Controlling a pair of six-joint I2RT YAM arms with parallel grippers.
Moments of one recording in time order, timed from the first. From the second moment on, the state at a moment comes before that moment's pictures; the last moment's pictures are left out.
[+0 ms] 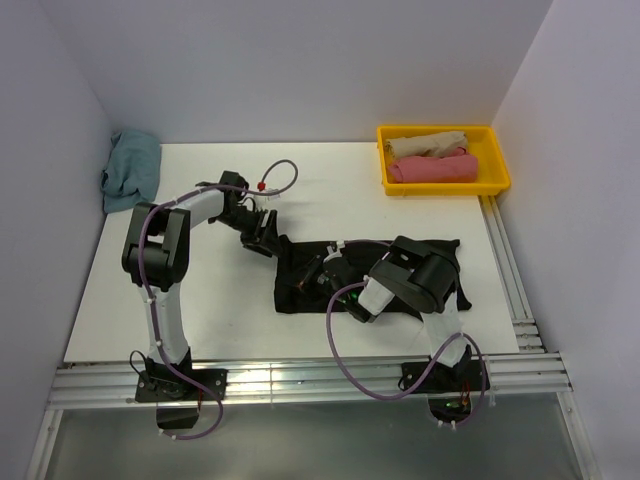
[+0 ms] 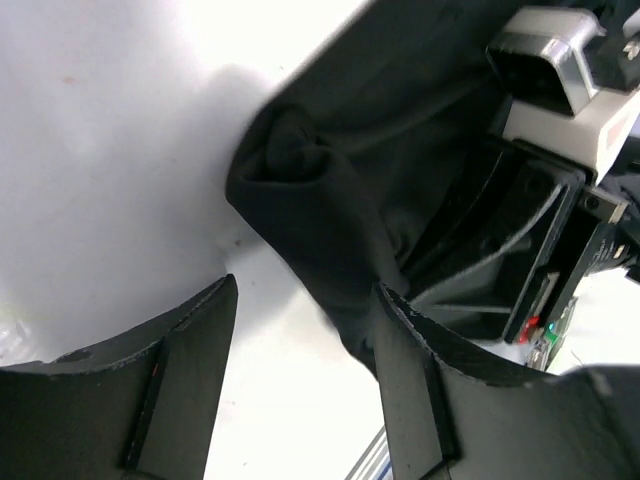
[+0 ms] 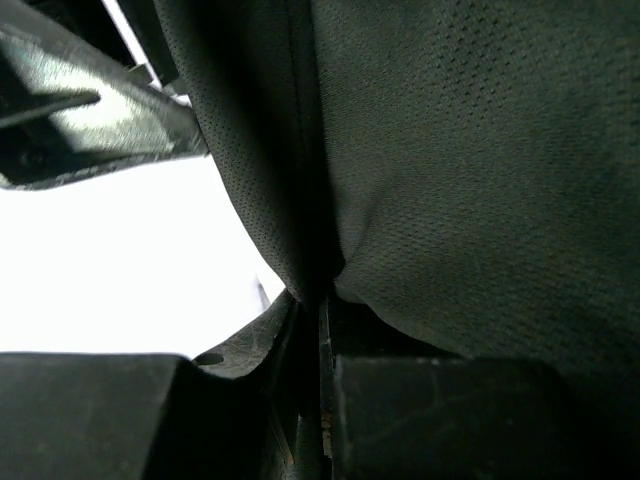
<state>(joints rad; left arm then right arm) -0.25 2.06 1.40 -0.73 0.79 0.10 0.86 2.02 0.58 1.08 -0.08 1.49</state>
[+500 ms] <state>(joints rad) -0.27 2.11 1.39 -0.61 0.83 -0.03 0.85 2.09 0.57 1.20 -0.11 1.54</state>
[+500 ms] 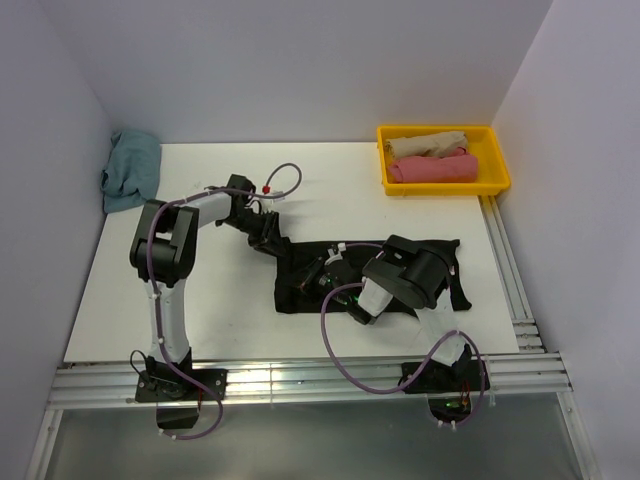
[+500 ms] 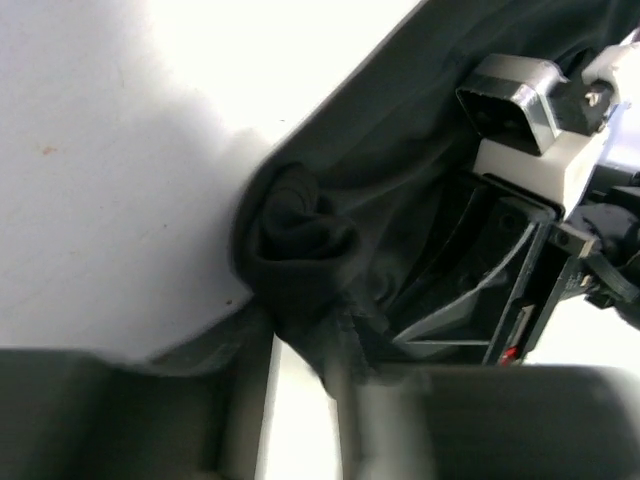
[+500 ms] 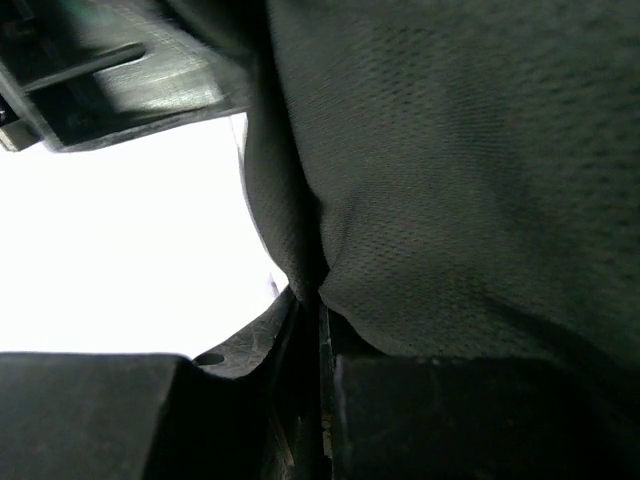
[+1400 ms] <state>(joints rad) -0.33 2.12 1.49 -0.75 0.59 -0.02 1.01 1.71 0.97 -0.14 0.27 1.17</state>
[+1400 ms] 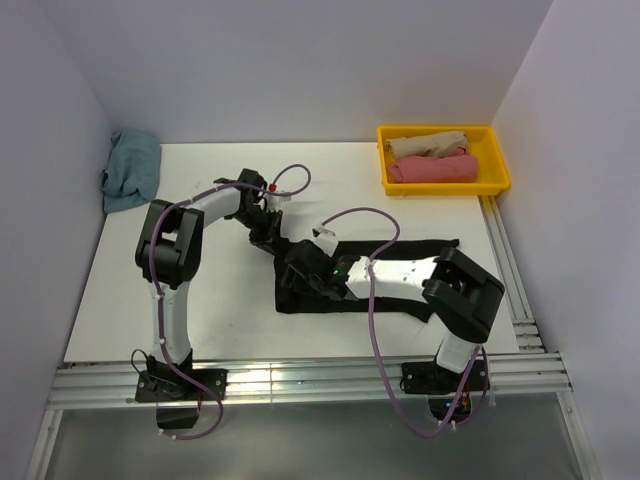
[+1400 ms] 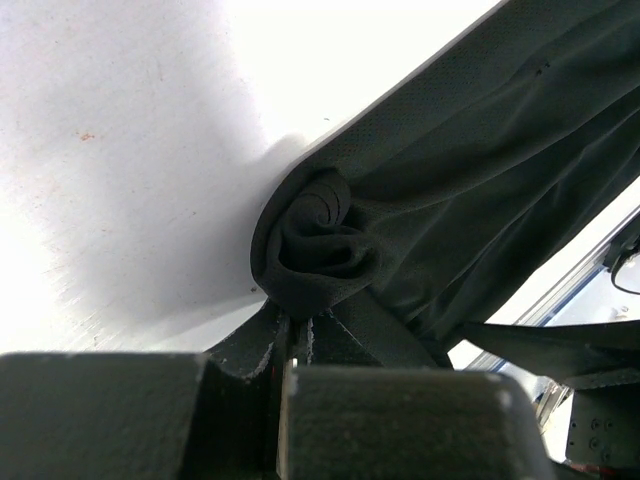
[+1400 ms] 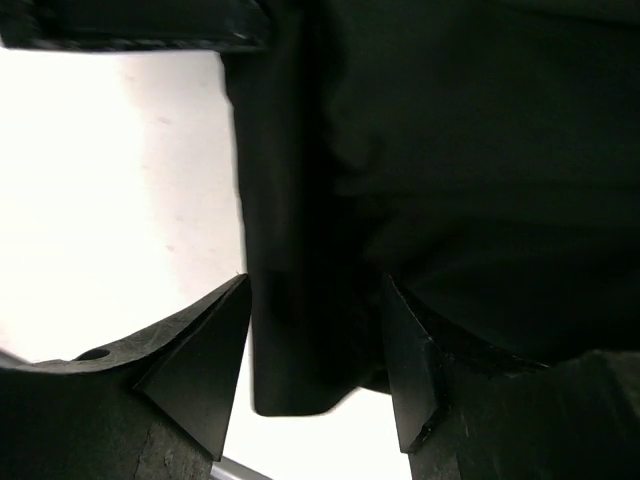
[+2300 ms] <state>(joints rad) -0.34 2.12 1.51 -0.78 0.55 -0.02 1.09 1.71 0.92 -0.04 0.23 1.22</state>
